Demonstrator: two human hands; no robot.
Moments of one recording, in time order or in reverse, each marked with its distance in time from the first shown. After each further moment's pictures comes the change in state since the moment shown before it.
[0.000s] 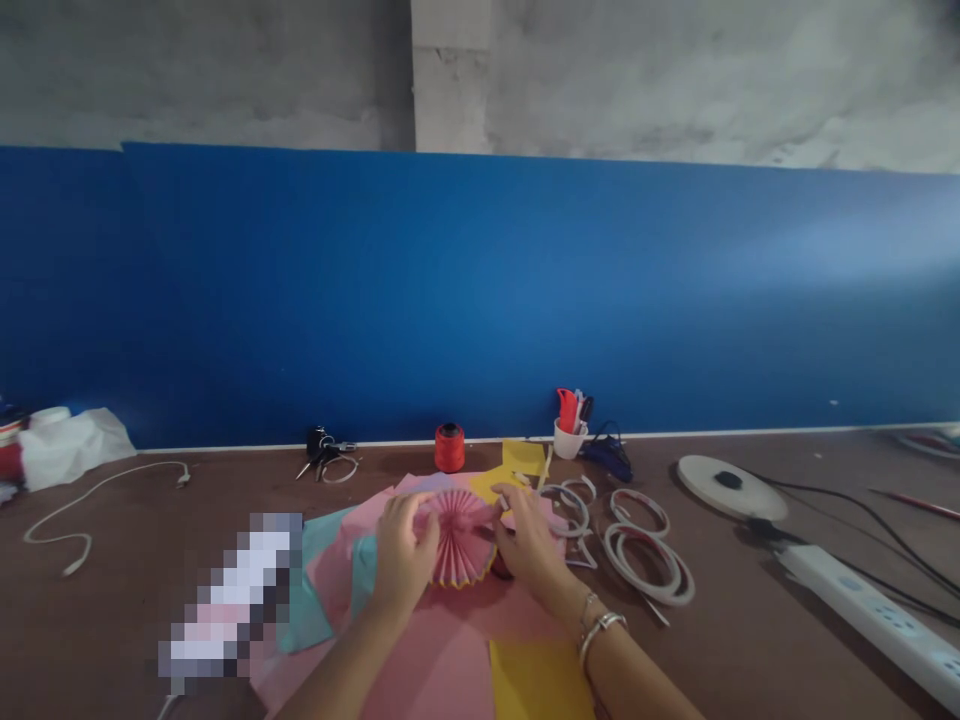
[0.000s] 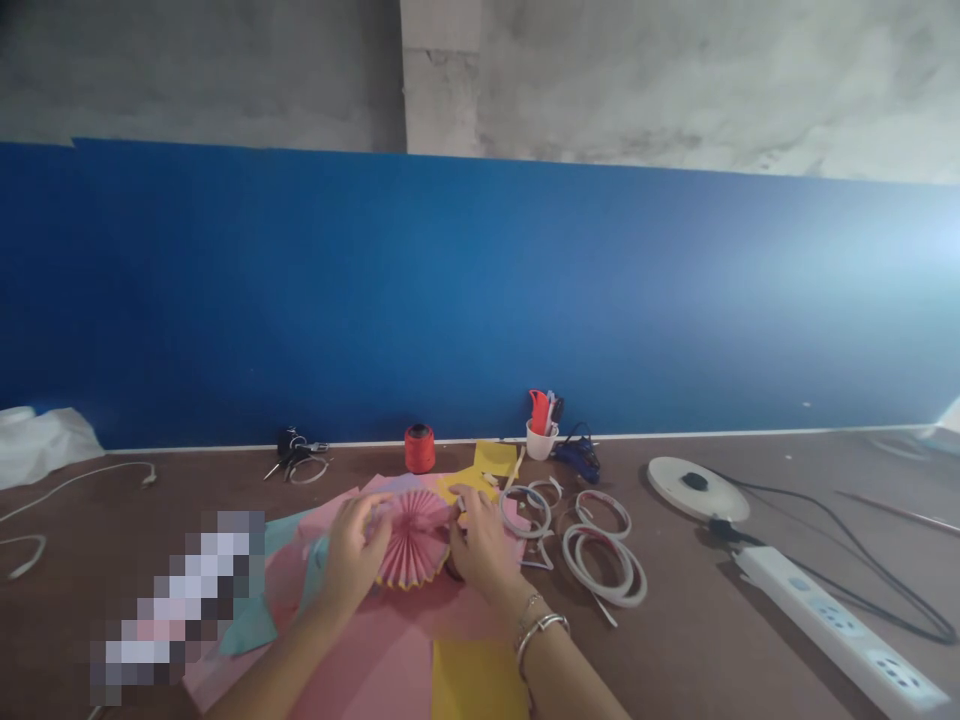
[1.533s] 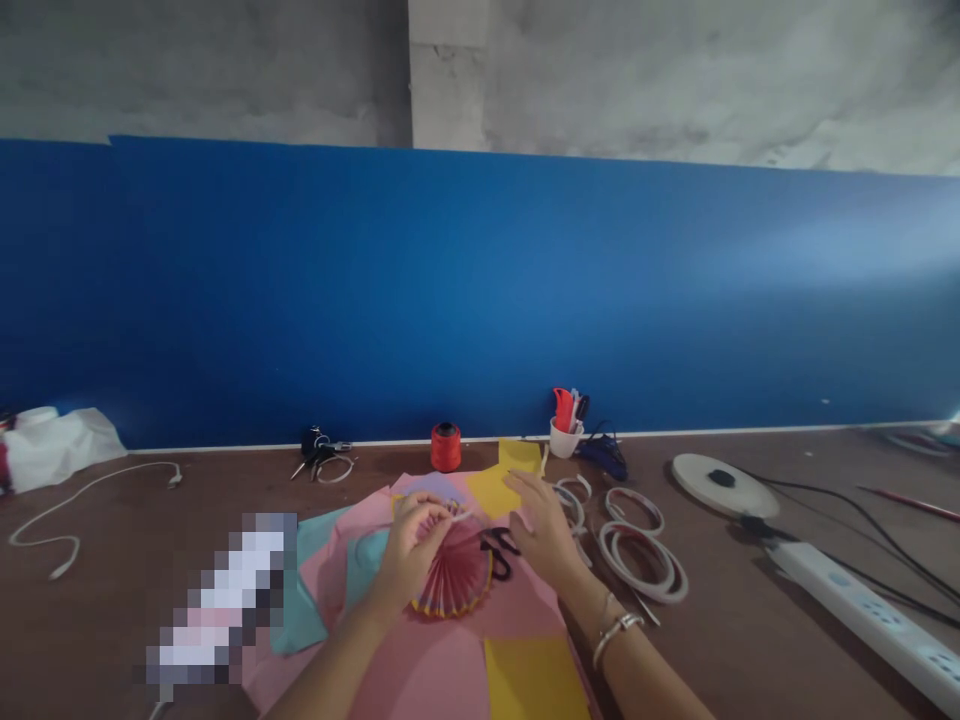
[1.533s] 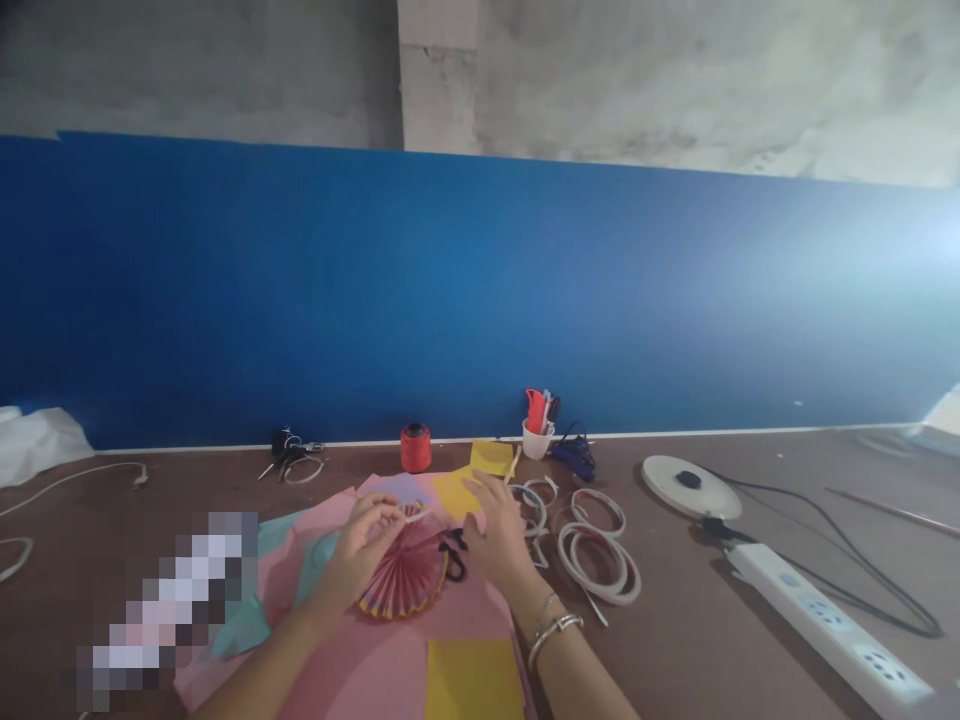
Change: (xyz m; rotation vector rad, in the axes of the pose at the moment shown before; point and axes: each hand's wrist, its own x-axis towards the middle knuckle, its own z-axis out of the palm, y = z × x) left_hand 0.002 0.005 0.000 -0.298 -0.213 -0.102; right_hand -0.001 0.018 -0.019 -0.045 0.038 -0.010
